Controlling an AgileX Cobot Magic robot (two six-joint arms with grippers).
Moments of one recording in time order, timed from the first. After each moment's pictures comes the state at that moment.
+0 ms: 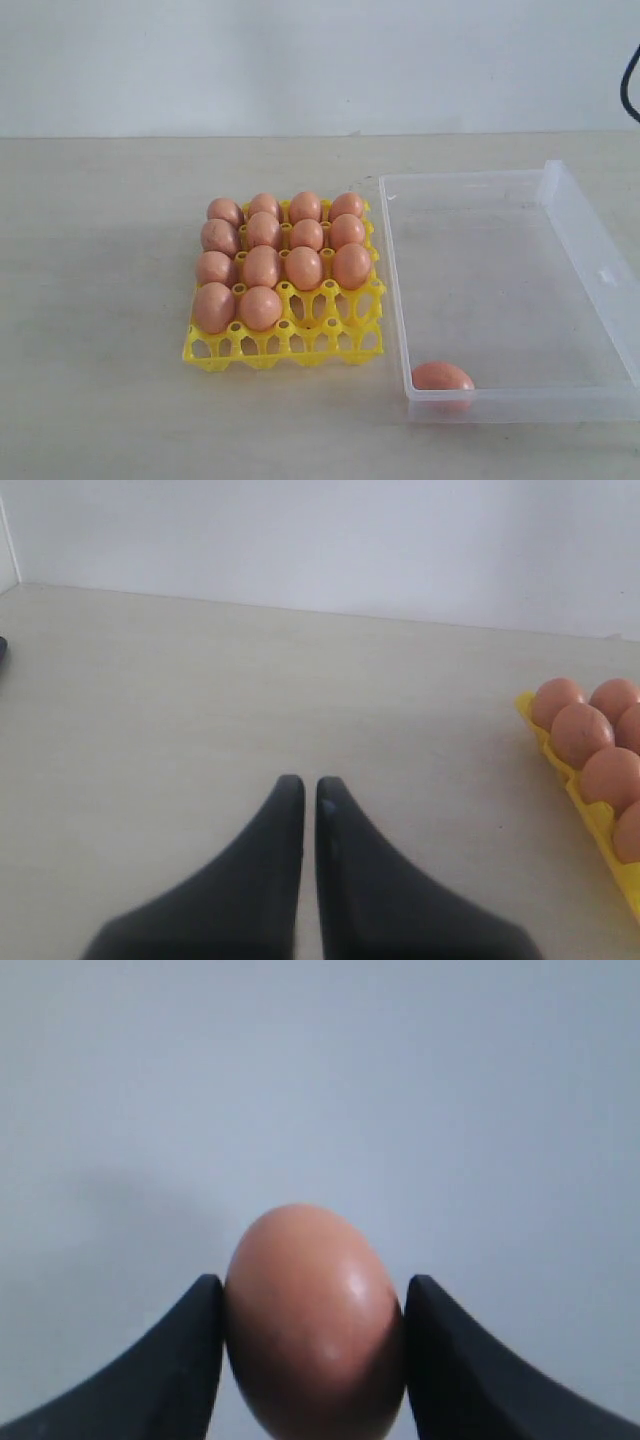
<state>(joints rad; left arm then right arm) 0.10 0.00 0.00 -0.16 0.31 0.11 0.08 1.41 -0.97 0.38 -0.52 0.02</state>
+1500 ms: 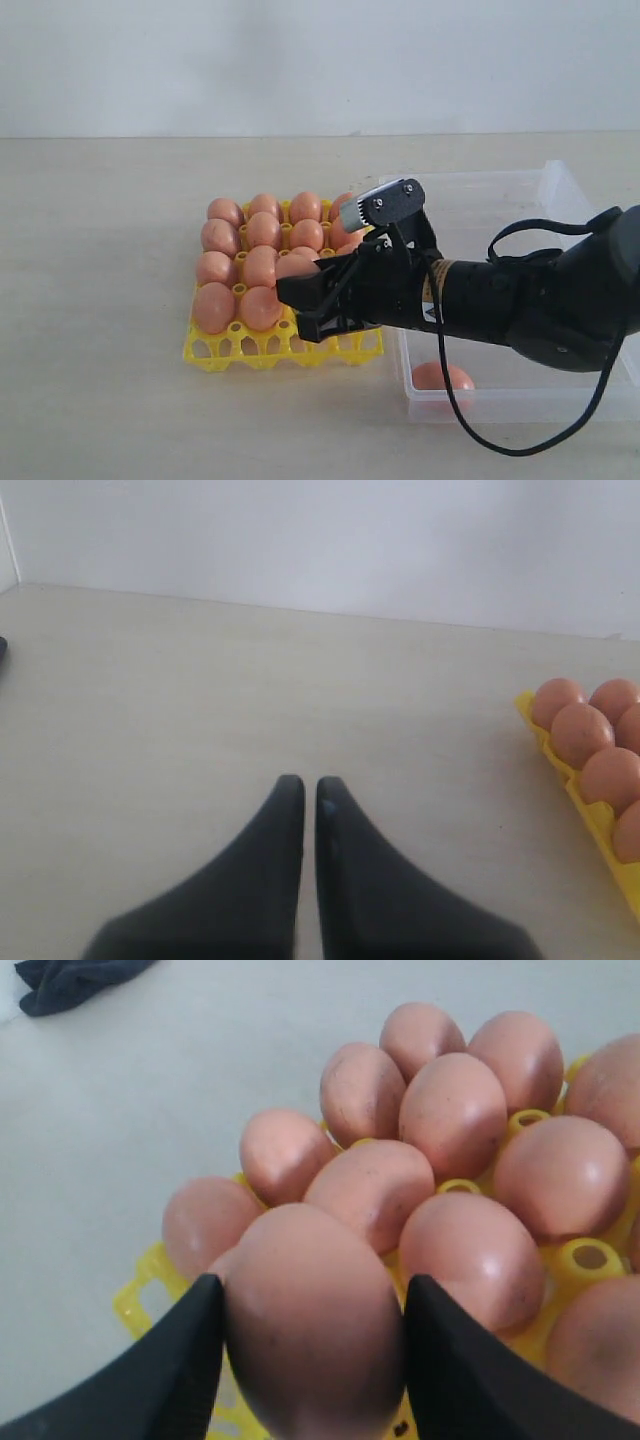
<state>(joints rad) 0.10 0.00 0.00 -0.16 0.31 0.11 0.41 1.90 -0.68 -0.62 -0.80 0.58</state>
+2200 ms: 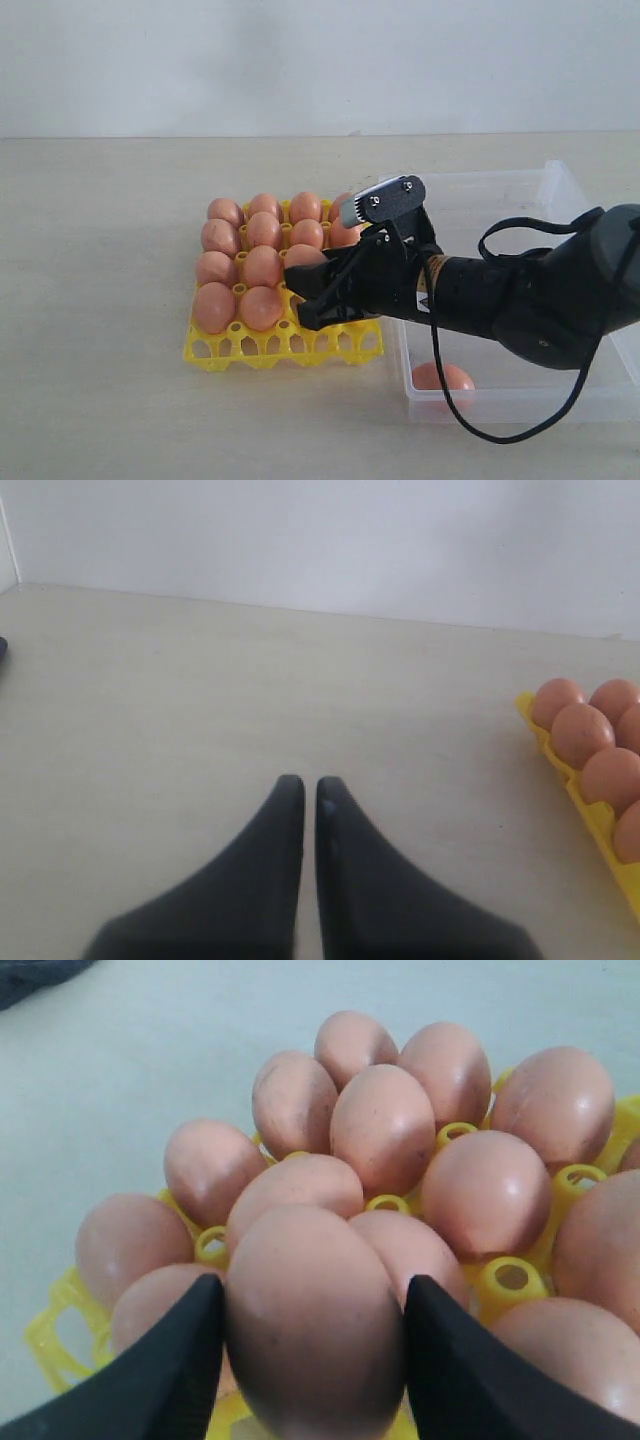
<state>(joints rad) 0.10 0.00 0.00 -0.16 0.31 0.11 0.41 1.93 -0.71 -0.51 -0.79 0.48</state>
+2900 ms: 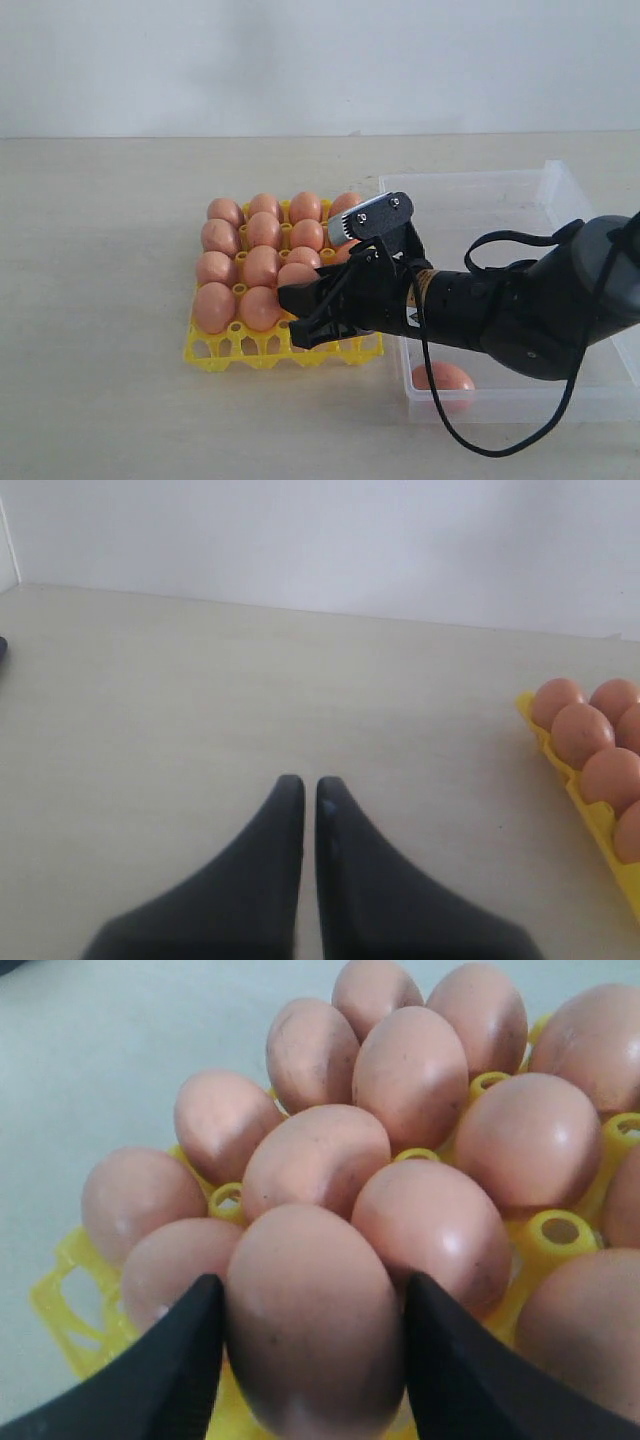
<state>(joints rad) 0.10 0.00 0.00 -0.16 0.31 0.11 0.44 1.97 -0.71 -0.50 -0.77 0.48</state>
